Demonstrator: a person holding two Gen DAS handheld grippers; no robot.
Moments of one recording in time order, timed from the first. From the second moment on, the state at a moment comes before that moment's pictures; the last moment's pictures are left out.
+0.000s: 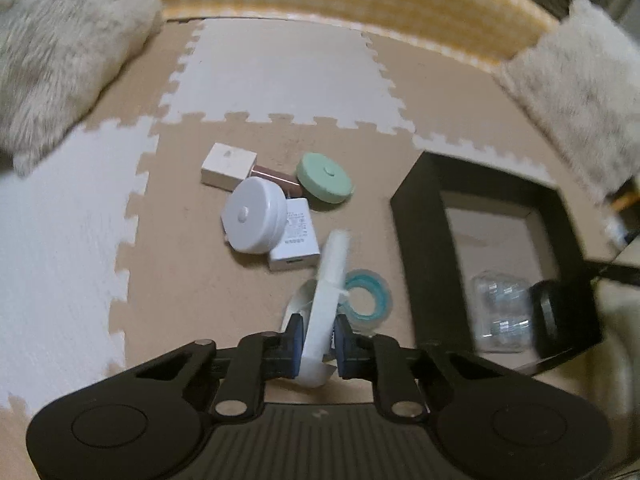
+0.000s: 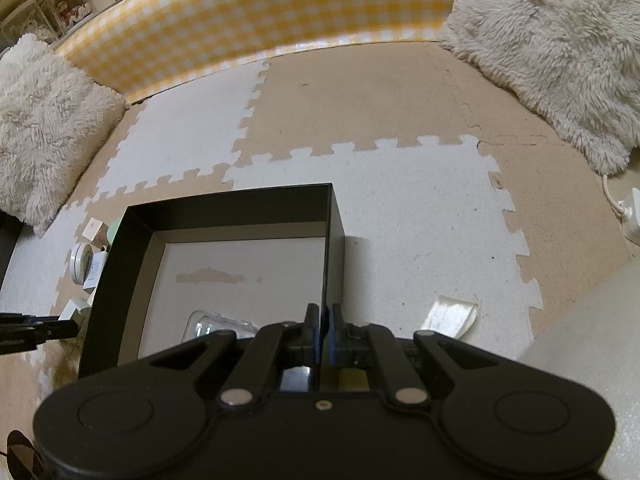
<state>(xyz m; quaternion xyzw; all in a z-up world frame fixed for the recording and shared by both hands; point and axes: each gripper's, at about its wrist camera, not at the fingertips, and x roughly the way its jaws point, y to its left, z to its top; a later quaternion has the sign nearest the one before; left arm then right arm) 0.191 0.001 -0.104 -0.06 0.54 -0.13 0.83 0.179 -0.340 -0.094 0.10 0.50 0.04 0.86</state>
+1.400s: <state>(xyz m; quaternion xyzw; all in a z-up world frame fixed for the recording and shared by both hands) 0.207 0.006 -0.141 0.16 0.49 -0.20 0.83 0.178 -0.338 -0.096 0.09 0.50 0.04 0.86</state>
